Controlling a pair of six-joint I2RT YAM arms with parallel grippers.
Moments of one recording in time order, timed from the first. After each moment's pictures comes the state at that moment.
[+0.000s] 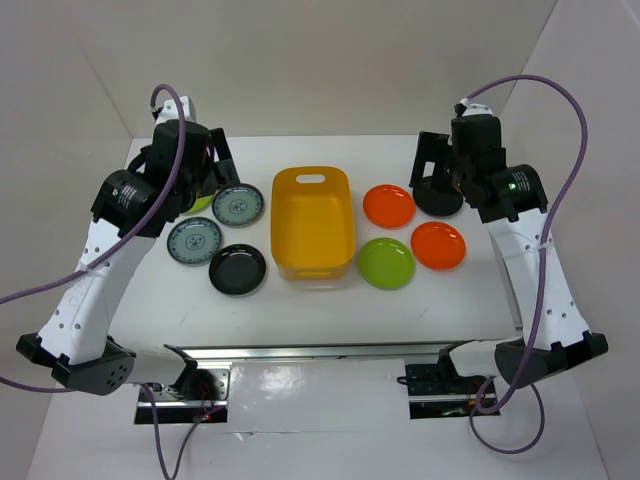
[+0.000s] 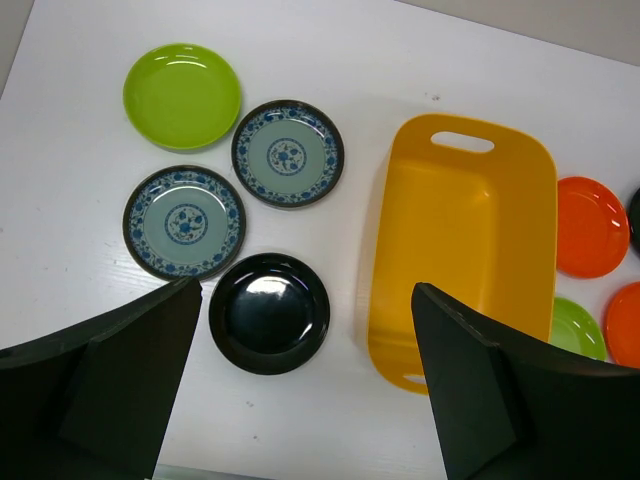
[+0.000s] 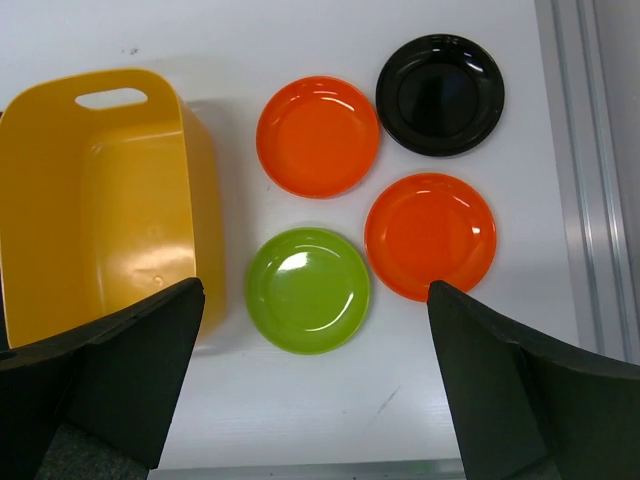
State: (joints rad) left arm -0.49 1.33 1.87 -1.14 -0.54 -0.52; right arm 0.29 1.31 1.75 -1.06 0.26 0.30
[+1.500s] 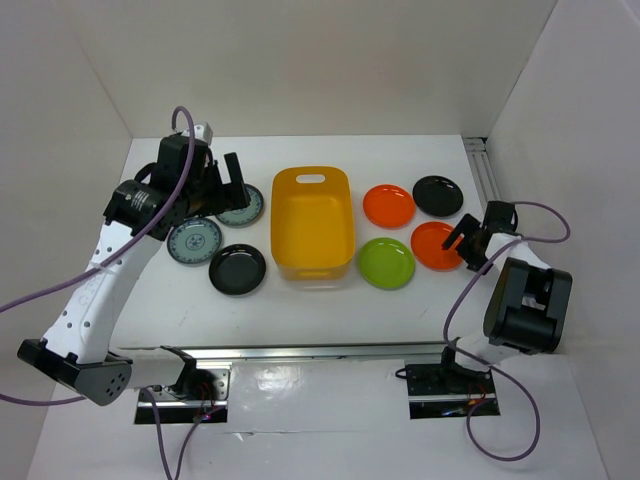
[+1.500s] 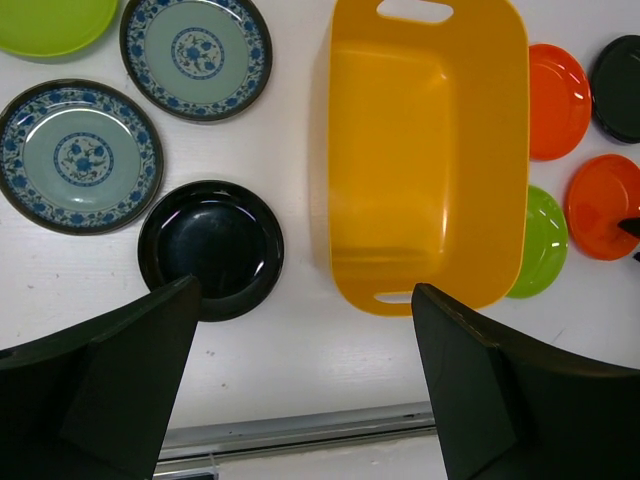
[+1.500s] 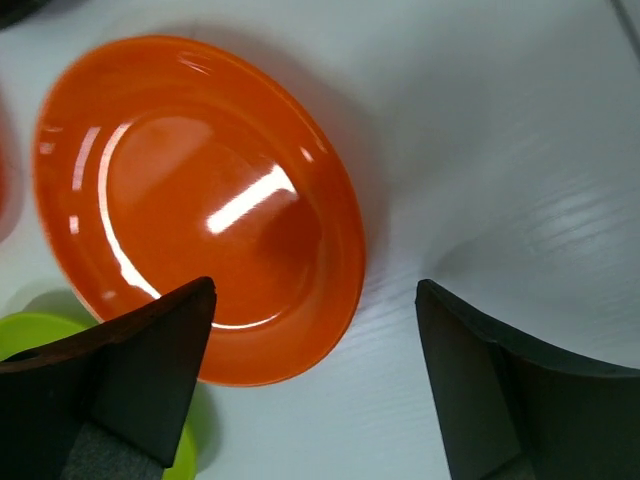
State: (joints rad) left arm -0.38 1.27 1.62 -1.05 -0.17 -0.51; right arm -0.34 1.48 0.80 -0.31 -0.09 0.40
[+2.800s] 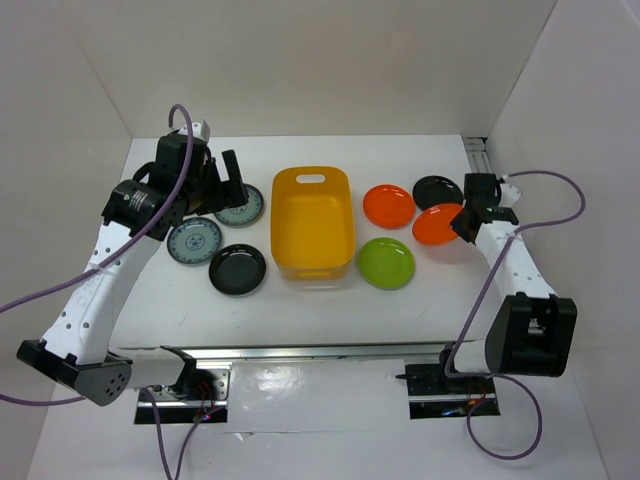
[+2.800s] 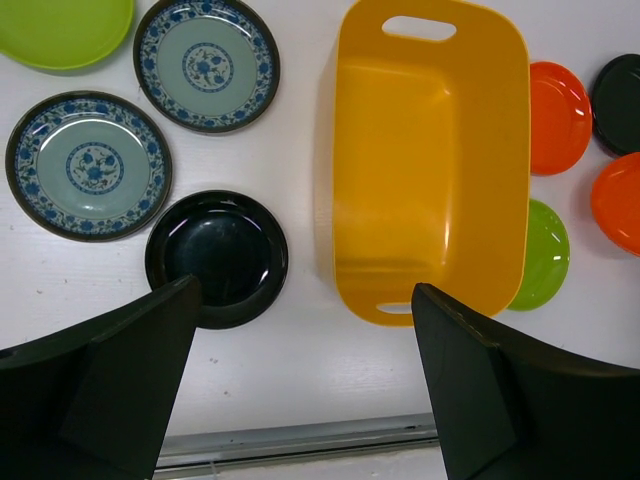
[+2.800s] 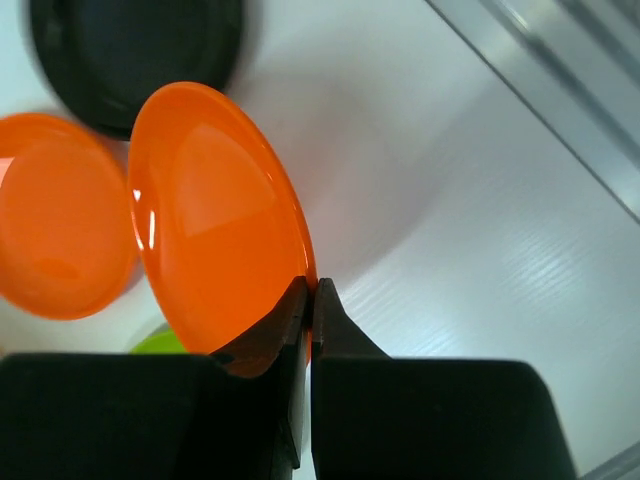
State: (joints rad) left arm -0.38 1.27 1.63 -1.04 -0.19 -0.51; right arm -0.12 1.36 0.98 -0.55 0.30 0.64
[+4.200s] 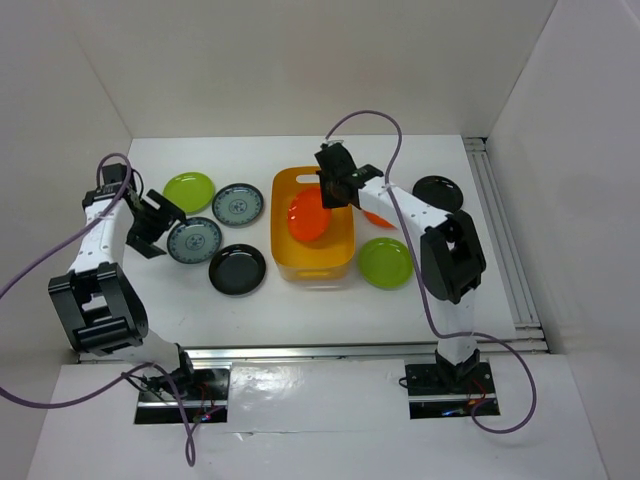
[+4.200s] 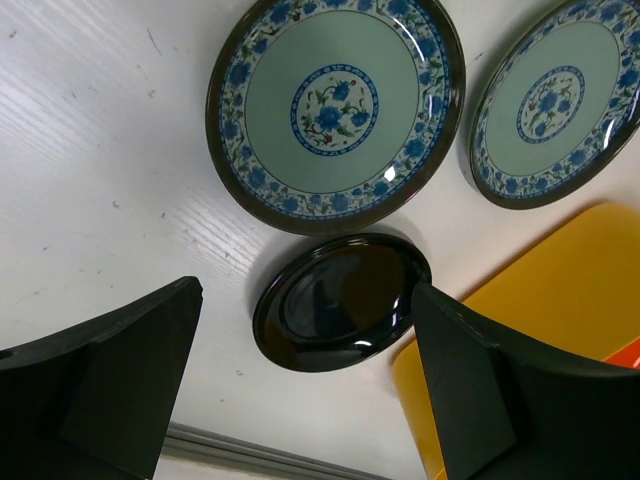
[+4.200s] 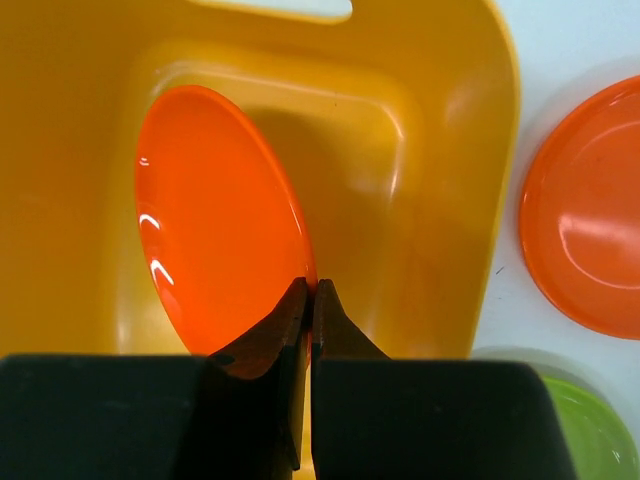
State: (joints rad) left arm 0.33 1.54 1.28 -0.91 0.11 -0.68; right arm 0.59 1.98 1.68 -0.54 0.22 0.35
